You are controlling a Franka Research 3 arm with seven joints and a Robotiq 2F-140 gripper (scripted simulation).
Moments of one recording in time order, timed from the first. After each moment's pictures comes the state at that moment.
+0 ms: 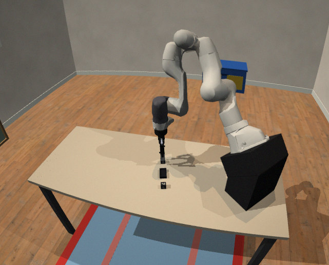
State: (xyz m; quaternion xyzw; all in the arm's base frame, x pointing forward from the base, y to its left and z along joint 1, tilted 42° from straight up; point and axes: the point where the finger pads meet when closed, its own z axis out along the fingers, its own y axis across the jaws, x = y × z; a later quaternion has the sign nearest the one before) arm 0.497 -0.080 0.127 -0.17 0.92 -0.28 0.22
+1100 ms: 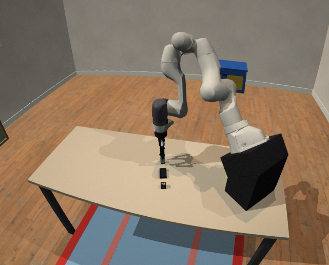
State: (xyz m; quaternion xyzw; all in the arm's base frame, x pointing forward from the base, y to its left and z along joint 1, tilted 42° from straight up) arm 0.505 -0.086 0.115 -0.18 0.92 -0.28 0.22
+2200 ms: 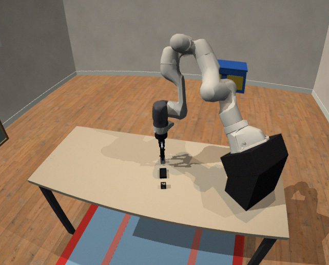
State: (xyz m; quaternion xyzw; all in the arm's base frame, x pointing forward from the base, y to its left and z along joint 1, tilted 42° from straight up) arm 0.511 -0.092 0.106 -0.17 0.92 -0.28 0.22
